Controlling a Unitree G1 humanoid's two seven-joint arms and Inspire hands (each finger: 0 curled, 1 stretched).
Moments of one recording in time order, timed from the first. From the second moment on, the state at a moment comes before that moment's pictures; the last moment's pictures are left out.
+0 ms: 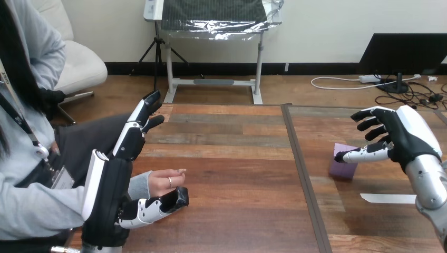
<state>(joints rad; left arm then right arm) -0.05 0.17 0.06 0.67 0.15 -1.32 0.01 -0.67 -0.54 0.15 1.27 -0.39 -0.43 -0.18</state>
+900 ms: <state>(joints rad) -0.05 0.17 0.06 0.68 0.16 -1.32 0.03 -0.68 -0.55 0.16 1.27 -0.42 -0.38 -0.13</state>
